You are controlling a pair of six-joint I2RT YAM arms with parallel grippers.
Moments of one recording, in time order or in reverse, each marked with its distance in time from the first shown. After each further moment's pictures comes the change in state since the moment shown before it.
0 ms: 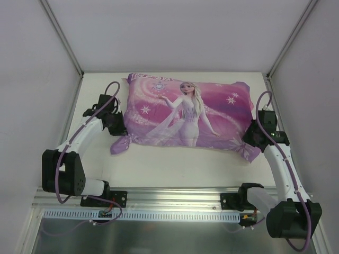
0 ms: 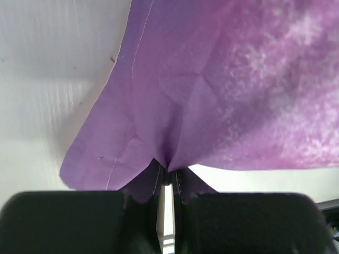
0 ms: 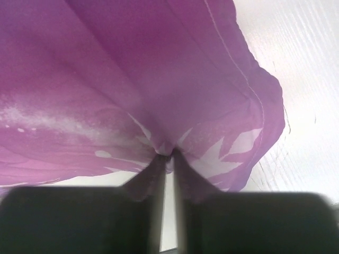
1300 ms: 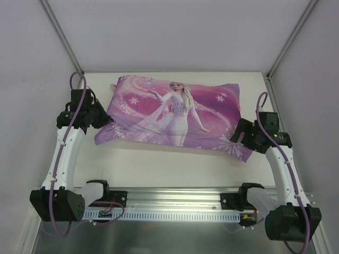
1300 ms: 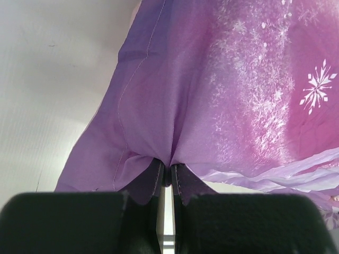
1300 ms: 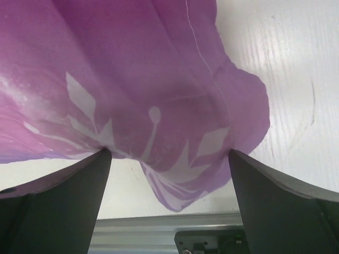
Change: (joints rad) left arm 0.147 -0.272 0.168 -0.170 -0.053 -0.182; right arm -0.037 -0.042 0.021 -0.109 -0.188 -0.149
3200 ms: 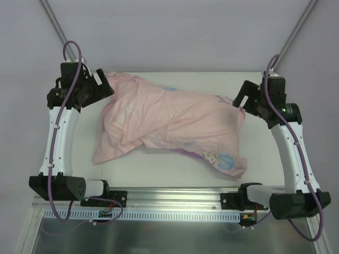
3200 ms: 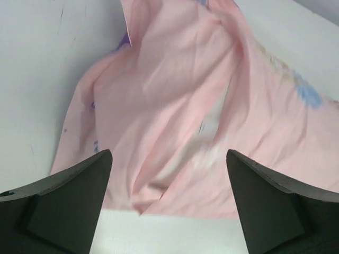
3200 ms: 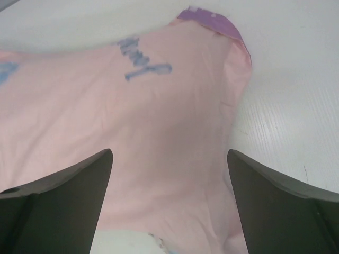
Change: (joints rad) left arm -0.004 0.243 0.473 -0.084 -0.051 0.162; right arm 0.128 0.299 0.599 -0.007 0.138 0.105
